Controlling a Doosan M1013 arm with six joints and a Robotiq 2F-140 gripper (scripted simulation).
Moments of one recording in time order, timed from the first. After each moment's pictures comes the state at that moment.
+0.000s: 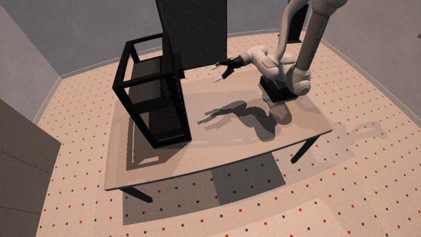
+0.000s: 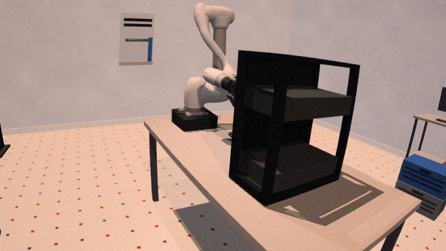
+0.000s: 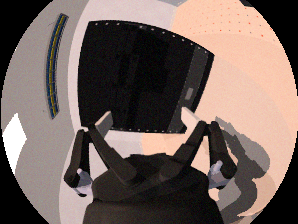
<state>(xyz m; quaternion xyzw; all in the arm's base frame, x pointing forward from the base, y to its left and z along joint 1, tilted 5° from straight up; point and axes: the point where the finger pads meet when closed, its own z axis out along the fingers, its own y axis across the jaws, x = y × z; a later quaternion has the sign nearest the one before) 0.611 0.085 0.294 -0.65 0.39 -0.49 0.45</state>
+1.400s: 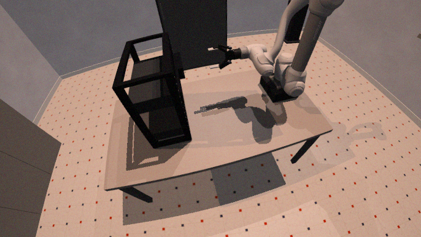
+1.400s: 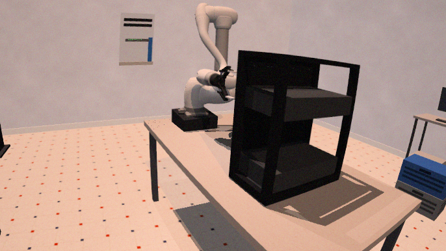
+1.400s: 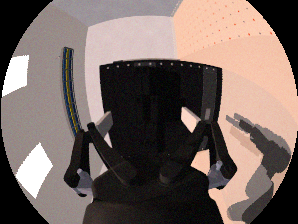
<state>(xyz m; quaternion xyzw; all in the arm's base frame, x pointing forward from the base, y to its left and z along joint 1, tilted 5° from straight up) 0.604 -0.018 0.356 -0.51 0.46 -0.52 0.51</state>
